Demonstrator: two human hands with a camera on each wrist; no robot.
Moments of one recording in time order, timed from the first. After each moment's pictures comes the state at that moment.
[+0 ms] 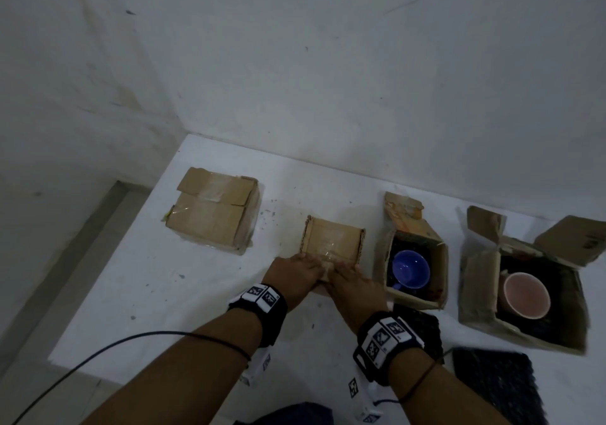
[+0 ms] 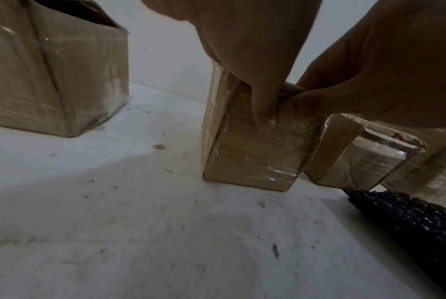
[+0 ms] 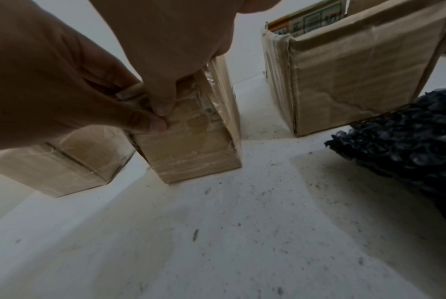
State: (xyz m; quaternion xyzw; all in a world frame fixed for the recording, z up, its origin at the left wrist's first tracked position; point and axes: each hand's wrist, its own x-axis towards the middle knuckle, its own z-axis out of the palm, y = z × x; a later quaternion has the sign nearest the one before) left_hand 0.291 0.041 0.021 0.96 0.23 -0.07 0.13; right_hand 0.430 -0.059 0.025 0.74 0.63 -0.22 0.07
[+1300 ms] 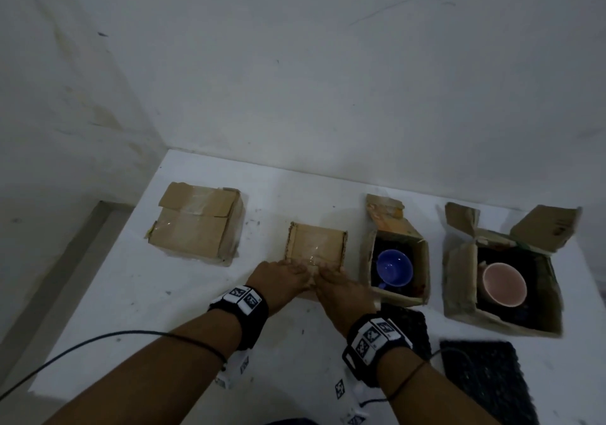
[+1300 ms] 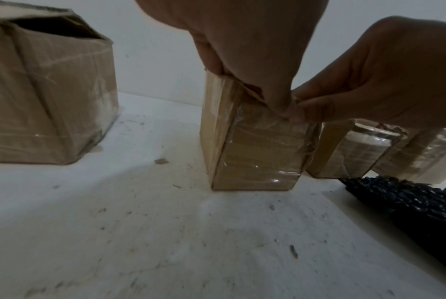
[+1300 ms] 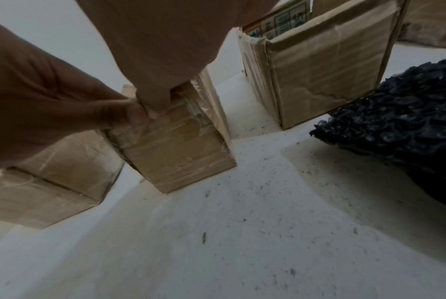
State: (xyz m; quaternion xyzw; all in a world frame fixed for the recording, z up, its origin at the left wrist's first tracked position) left_hand 0.288 0.051 0.021 0.97 0.18 -0.10 0.09; right_hand 0.435 -0.067 0.017 0.73 0.67 -0.15 -0.03
